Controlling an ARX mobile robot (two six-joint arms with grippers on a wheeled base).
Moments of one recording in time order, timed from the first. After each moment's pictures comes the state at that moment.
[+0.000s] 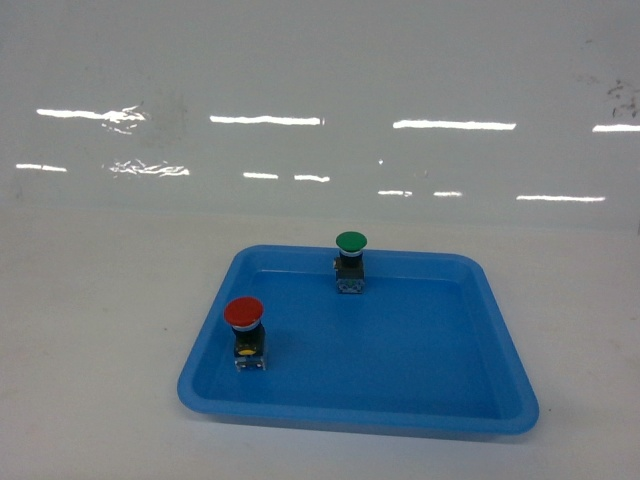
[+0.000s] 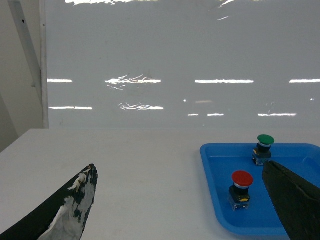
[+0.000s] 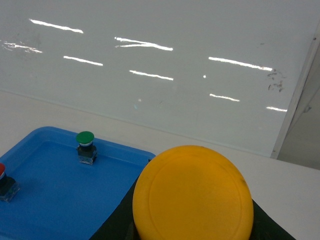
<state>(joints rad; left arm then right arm) 0.00 0.01 0.01 0.00 0.00 0.00 0.10 0.99 0.41 0.47 -0.05 -0.10</state>
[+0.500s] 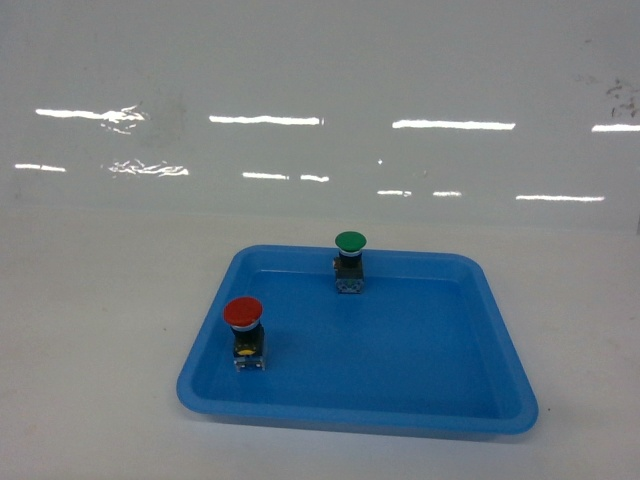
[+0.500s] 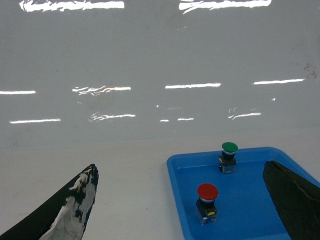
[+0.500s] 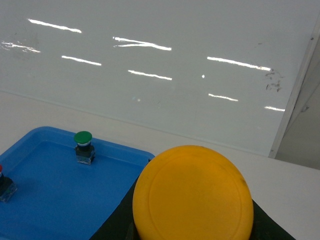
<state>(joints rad) -0.14 0.45 0.02 0.46 0.00 -0.01 0.10 0.99 0.41 0.47 -0.05 -0.11</state>
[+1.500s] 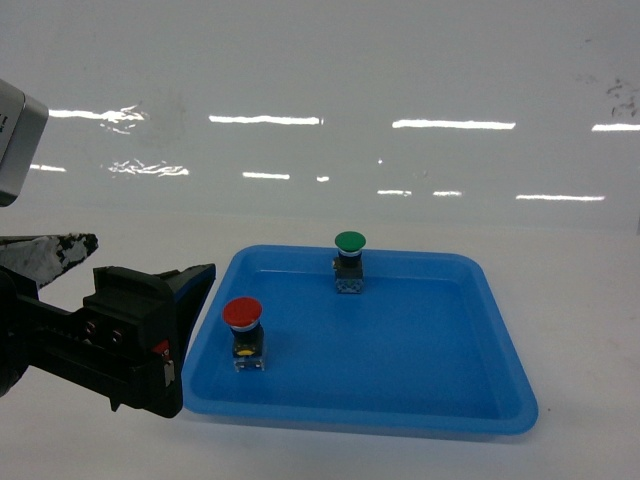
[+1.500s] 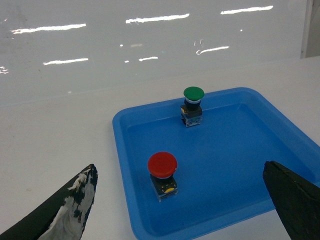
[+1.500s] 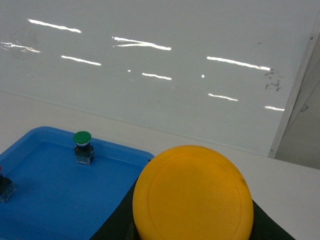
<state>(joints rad) -0.33 1.45 0.27 0.94 -0.01 -0.02 0.10 0.99 0.41 0.47 -0.05 -0.11</state>
